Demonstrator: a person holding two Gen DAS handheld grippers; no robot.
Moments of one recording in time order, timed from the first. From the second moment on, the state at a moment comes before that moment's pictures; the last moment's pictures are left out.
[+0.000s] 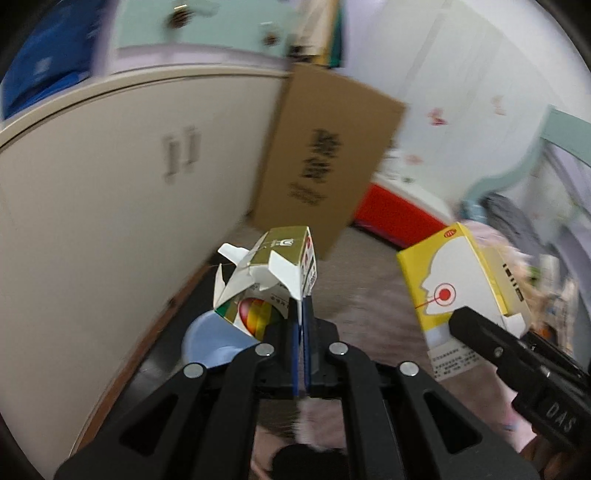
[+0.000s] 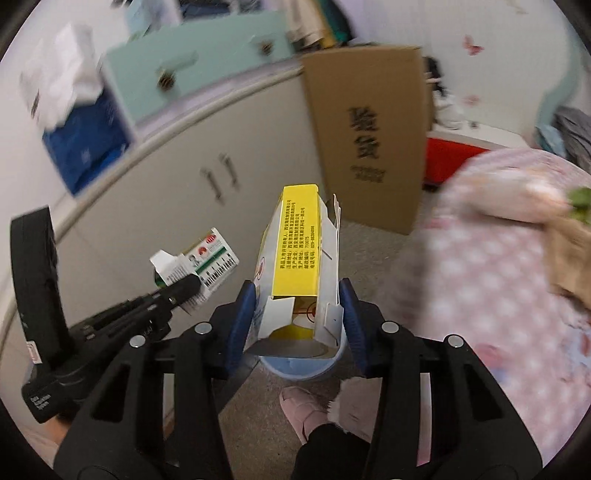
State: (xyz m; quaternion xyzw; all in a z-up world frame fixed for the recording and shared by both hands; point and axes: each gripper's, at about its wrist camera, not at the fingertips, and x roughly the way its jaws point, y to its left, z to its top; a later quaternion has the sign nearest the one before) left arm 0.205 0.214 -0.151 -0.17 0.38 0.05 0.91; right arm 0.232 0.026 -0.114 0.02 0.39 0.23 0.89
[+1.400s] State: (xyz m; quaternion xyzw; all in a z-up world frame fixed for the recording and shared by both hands) left arm 0.311 0.250 -0.251 -0.16 0.49 0.11 0.85; right arm 0.312 0.056 -0.218 0.06 0.40 0.12 0.91
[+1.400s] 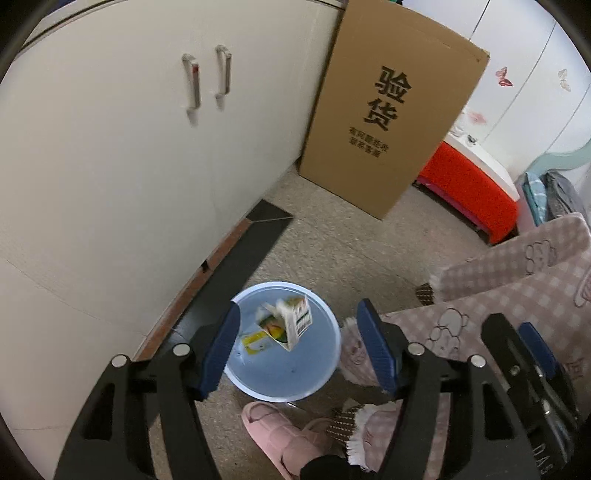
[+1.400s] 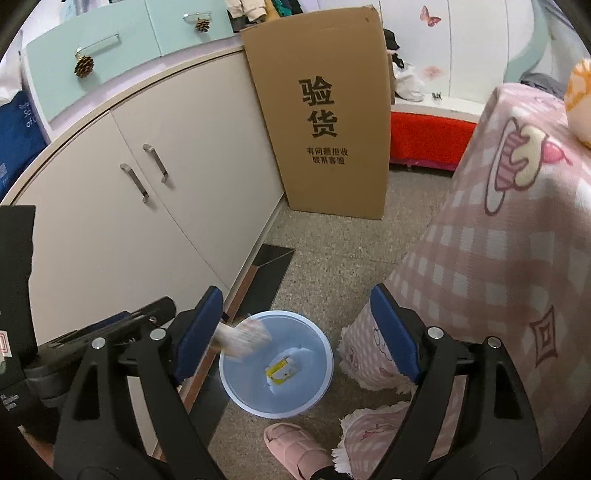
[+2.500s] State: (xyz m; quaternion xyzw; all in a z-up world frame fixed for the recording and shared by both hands) left arm 0.187 0.116 -0.071 -0.11 0.34 0.03 0.93; right arm 0.184 -0.090 -0.054 0.12 0.27 0.11 0.95
